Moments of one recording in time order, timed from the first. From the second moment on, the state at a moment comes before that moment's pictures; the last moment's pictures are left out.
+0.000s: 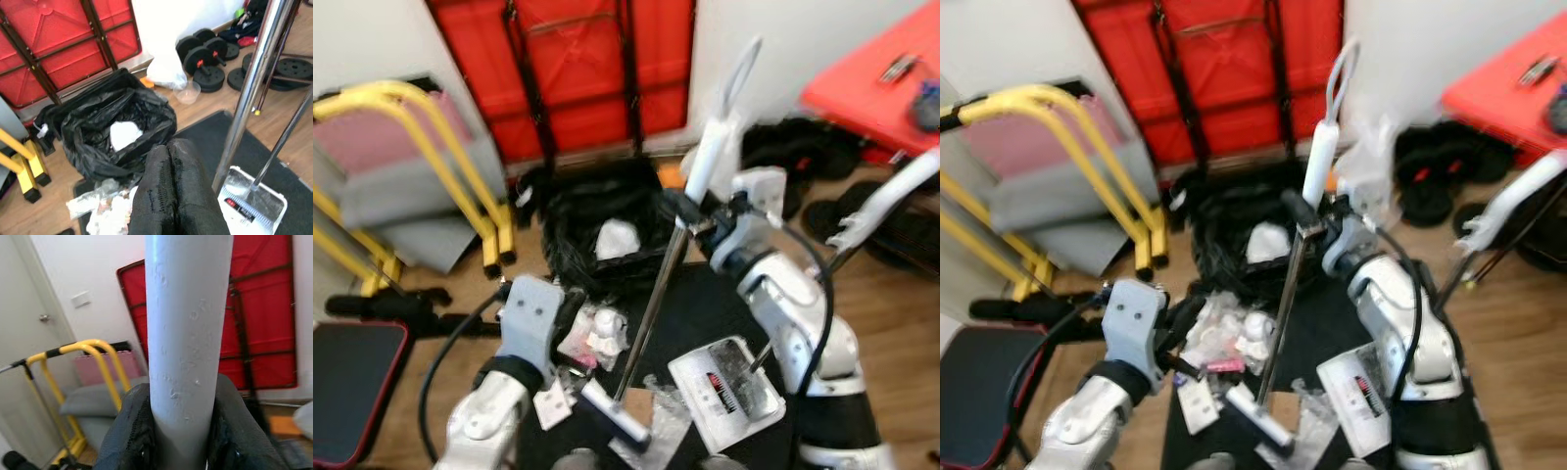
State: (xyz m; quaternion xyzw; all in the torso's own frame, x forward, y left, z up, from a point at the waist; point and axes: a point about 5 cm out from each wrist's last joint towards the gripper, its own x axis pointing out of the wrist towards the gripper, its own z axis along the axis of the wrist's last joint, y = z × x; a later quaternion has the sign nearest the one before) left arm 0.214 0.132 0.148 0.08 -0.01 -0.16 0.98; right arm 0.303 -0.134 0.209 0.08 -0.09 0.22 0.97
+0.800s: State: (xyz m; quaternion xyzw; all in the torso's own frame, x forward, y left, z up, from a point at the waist) left arm 0.215 0.134 0.146 0.08 0.00 -0.16 0.98; right arm 0.307 -0.127 0.213 0.12 -0.10 0.22 0.96
